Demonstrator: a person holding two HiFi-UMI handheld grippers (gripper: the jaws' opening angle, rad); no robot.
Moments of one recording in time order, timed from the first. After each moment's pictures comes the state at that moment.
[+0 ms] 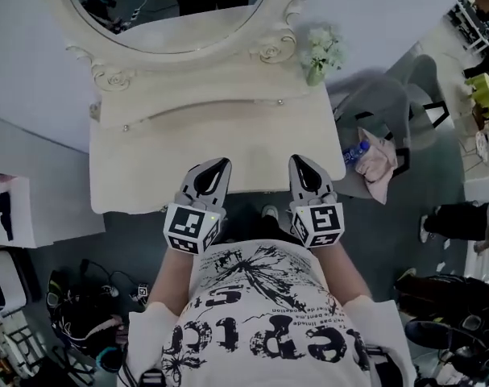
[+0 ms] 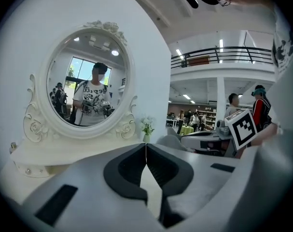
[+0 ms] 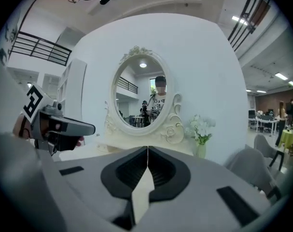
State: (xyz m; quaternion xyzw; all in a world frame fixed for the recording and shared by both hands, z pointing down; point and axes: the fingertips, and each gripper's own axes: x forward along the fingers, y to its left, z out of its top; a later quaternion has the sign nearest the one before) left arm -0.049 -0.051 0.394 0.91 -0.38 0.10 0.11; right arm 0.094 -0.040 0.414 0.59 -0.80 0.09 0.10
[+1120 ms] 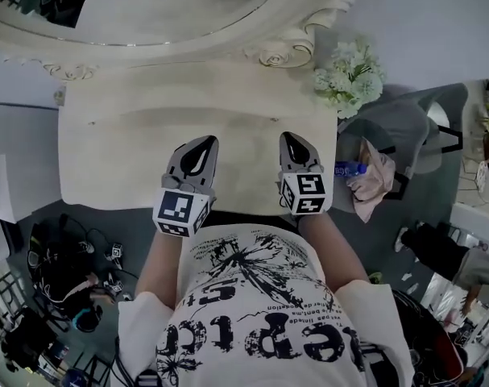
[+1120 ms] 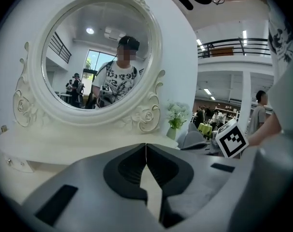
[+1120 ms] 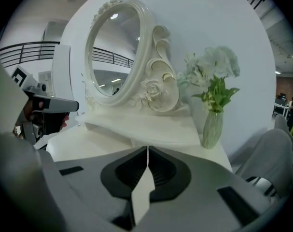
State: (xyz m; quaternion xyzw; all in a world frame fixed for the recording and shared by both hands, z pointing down) left arm -0.001 -0.222 0.479 0.86 -0.47 0.13 0.16; right arm 0.160 -0.236 0.563 0.52 -0.80 0.20 0.20
